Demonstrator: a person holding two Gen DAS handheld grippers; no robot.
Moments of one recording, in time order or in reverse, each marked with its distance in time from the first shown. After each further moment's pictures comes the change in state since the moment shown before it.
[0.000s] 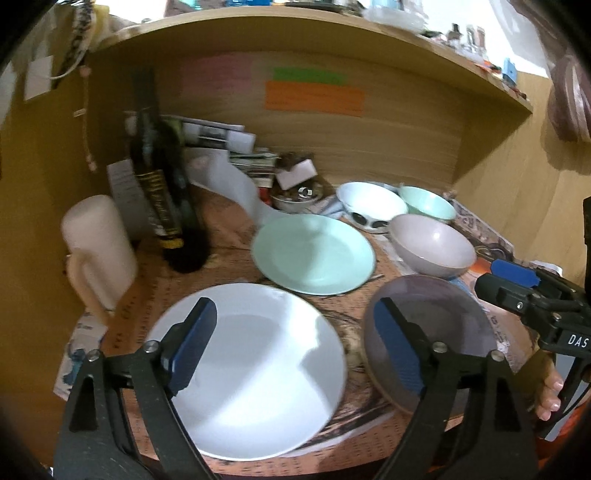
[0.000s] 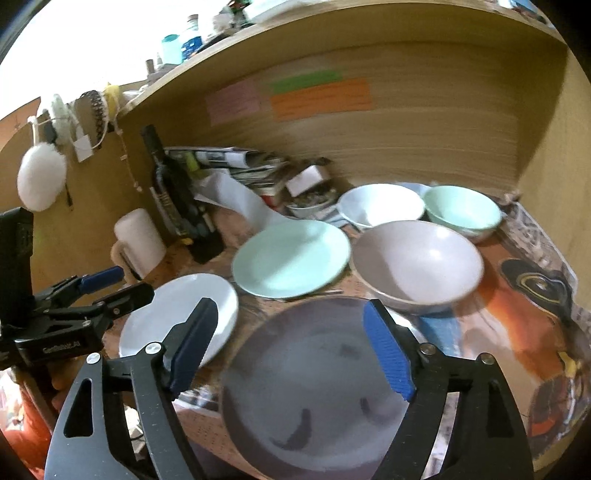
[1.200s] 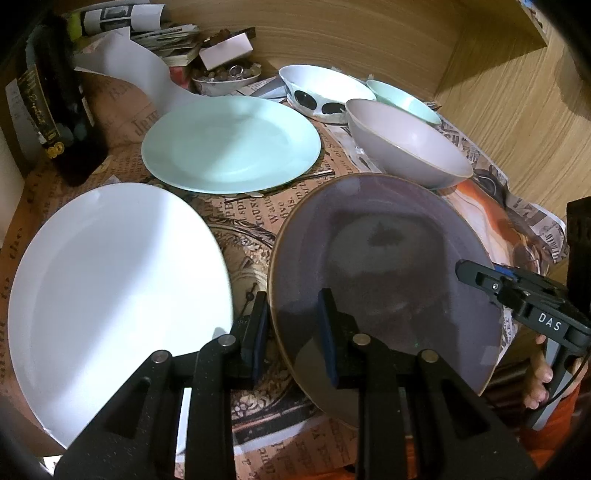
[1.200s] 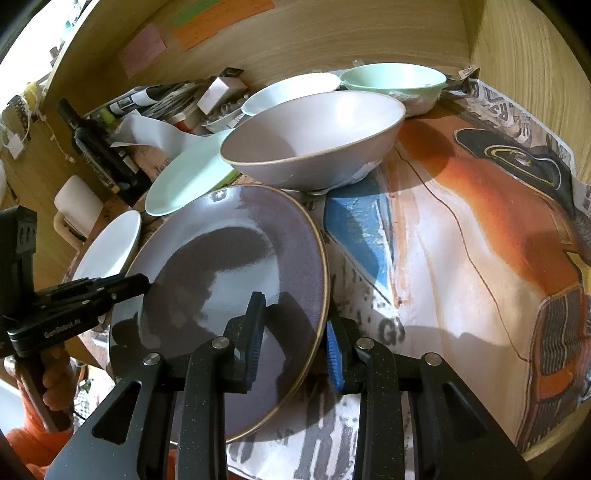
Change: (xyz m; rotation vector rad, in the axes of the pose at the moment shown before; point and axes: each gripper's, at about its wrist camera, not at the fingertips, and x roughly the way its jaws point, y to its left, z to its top) left arm 0.100 -0.066 -0.037 -0.002 0.370 -0.158; right arm 0.024 -0.105 -0.055 0.199 0.278 -0.050
